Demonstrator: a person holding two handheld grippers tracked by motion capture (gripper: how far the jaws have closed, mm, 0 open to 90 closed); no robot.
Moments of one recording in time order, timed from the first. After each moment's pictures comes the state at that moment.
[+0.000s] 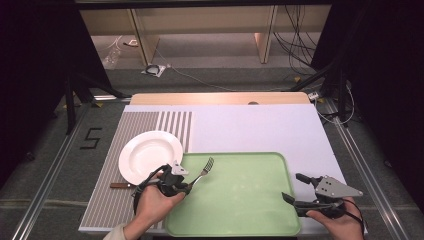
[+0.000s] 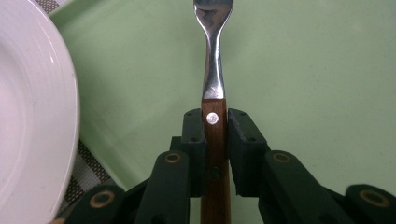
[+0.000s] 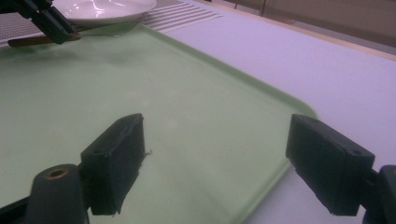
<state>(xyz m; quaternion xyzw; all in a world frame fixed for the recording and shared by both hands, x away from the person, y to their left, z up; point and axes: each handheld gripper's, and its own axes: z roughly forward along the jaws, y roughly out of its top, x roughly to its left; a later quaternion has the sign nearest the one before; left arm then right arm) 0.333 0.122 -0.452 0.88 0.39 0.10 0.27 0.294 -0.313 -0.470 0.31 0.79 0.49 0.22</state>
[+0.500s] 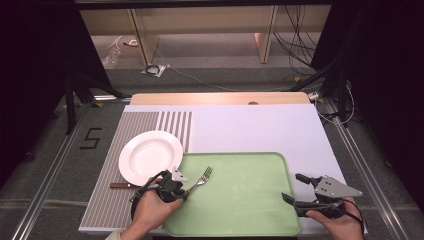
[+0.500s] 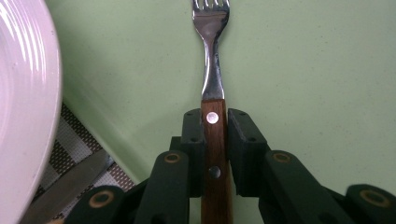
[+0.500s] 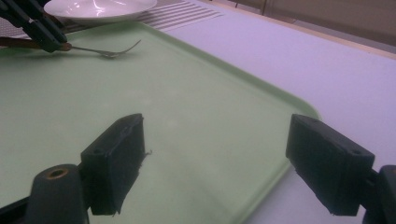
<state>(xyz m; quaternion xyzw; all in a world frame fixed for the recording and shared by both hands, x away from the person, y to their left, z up) 0.323 0.125 -0.461 0.89 0.38 0.09 0.24 0.294 -0.312 -0.470 0.30 0.79 0.49 0.21</state>
